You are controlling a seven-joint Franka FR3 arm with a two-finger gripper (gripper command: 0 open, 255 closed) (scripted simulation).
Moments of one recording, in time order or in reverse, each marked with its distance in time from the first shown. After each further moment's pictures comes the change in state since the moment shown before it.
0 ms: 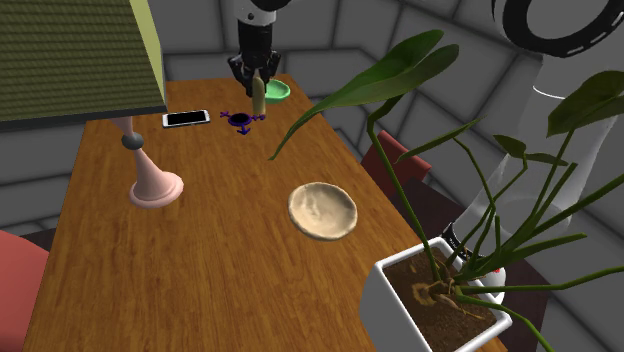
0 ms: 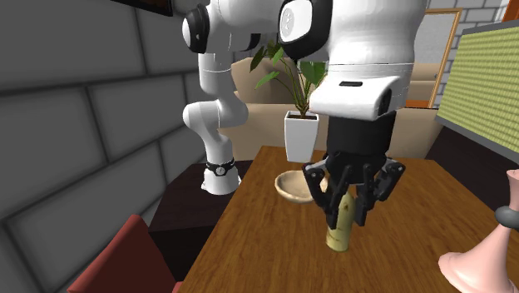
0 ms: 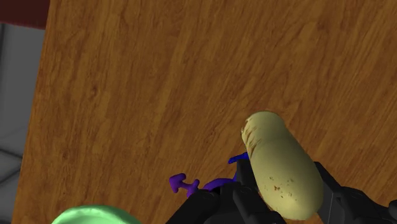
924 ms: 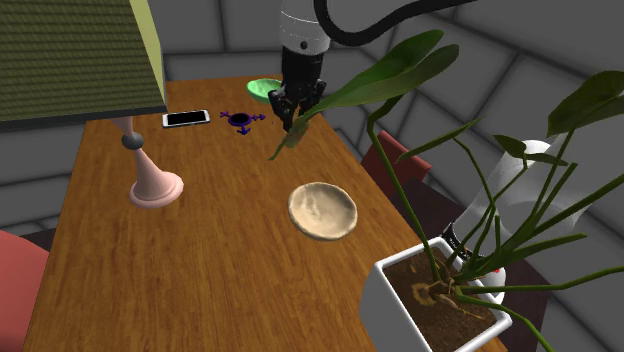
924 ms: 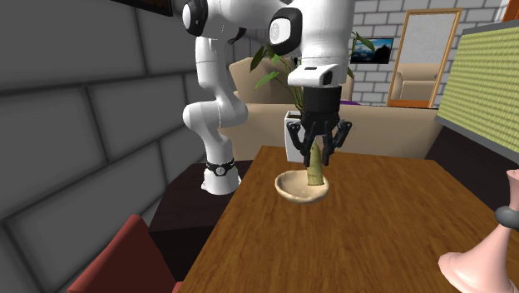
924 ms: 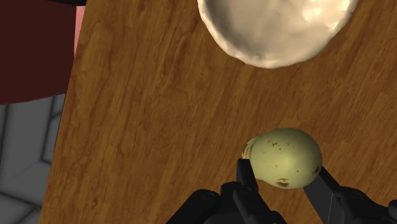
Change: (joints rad) arm 0.061 -0.503 0.065 -0.599 0.102 0.105 0.097
